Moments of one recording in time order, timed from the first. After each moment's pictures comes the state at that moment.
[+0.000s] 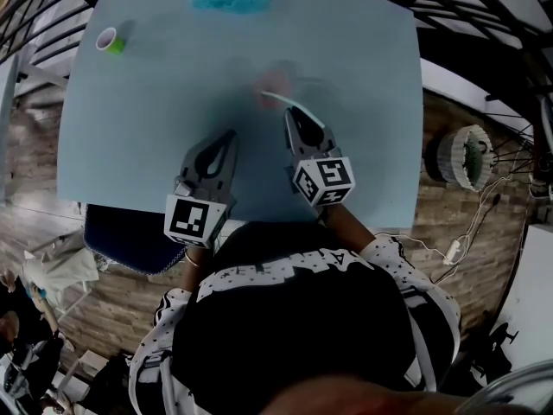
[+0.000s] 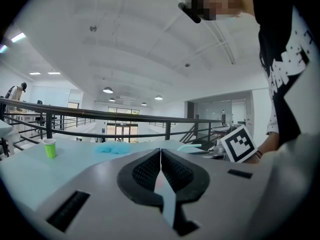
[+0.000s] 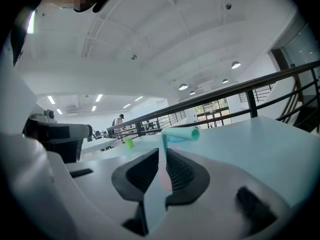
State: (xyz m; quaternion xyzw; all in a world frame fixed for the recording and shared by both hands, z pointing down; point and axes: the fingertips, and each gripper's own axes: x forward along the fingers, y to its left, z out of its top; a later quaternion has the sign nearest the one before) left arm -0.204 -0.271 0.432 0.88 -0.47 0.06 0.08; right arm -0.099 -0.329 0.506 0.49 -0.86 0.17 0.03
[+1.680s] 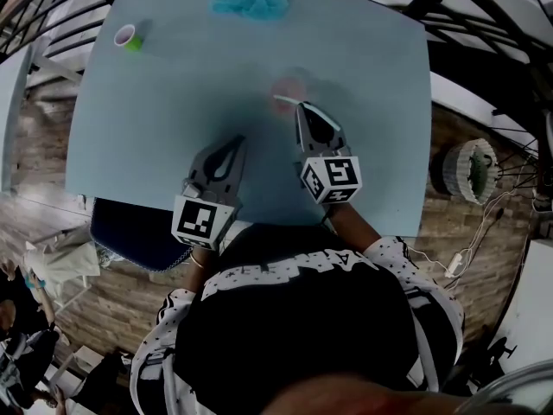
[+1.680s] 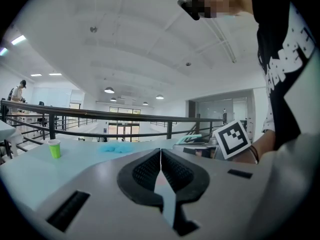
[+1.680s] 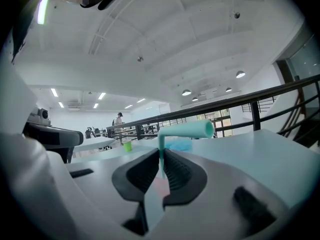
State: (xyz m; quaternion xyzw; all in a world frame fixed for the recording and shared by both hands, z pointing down) left arm -0.216 -0.263 0.432 0.87 -0.48 0.08 0.08; right arm -0.108 -0.345 0.479 0.50 -0.86 0.12 0.03
